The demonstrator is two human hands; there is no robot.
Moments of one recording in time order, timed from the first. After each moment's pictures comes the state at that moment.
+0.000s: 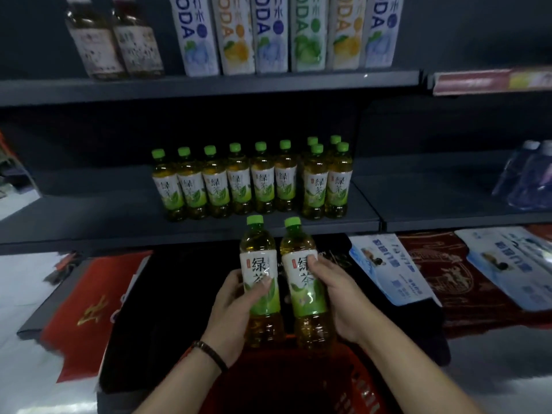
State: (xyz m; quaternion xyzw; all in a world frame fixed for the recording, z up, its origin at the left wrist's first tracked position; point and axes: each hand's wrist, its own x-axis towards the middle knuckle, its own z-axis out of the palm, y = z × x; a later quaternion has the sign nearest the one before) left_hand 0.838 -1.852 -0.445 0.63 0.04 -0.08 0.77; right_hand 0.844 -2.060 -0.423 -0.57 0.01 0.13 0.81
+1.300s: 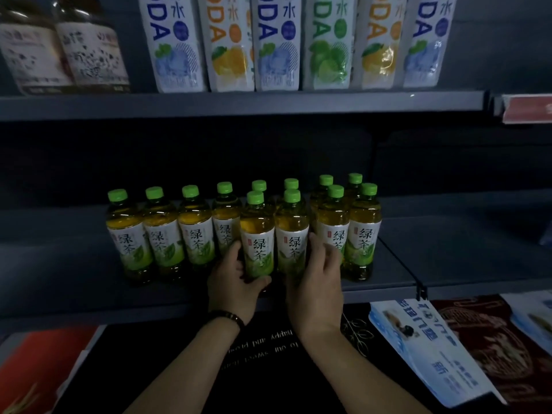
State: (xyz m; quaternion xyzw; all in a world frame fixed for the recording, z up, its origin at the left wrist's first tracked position) left_hand 1.095 -1.873 -0.455 0.81 -0.02 0.18 0.55; right_hand 1.051 -2.014 -0.449 -0.87 0.03 -0.36 0.32
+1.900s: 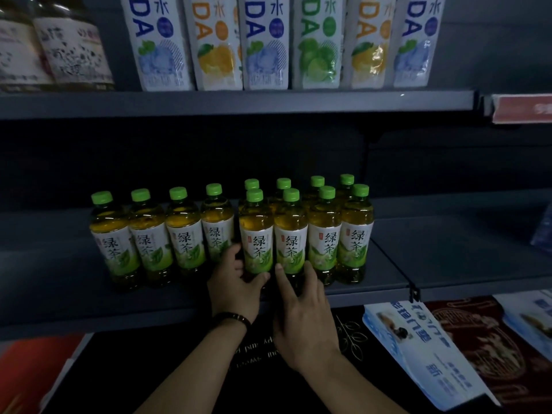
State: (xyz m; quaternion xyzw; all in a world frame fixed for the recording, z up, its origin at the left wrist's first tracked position) left_hand 1.108 -1.897 -0.466 0.79 0.02 0.21 0.57; right_hand 1.034 -2.025 -0.470 -0.98 -0.03 -0.15 0.14
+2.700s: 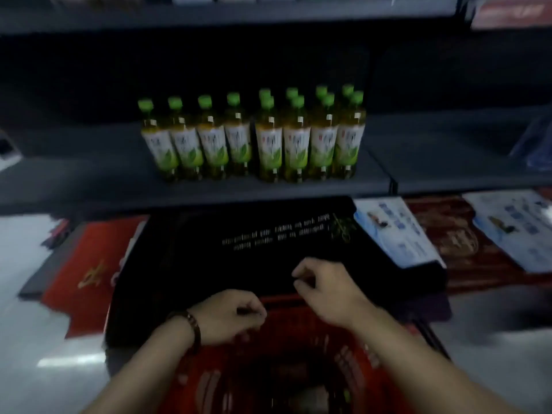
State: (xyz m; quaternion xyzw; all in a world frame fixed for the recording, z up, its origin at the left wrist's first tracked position) left_hand 0.845 -1.794 -0.486 0.88 -0.12 -0.32 0.33; right_hand 0.839 -2.047 -0.490 -0.93 -0.06 0.05 0.35
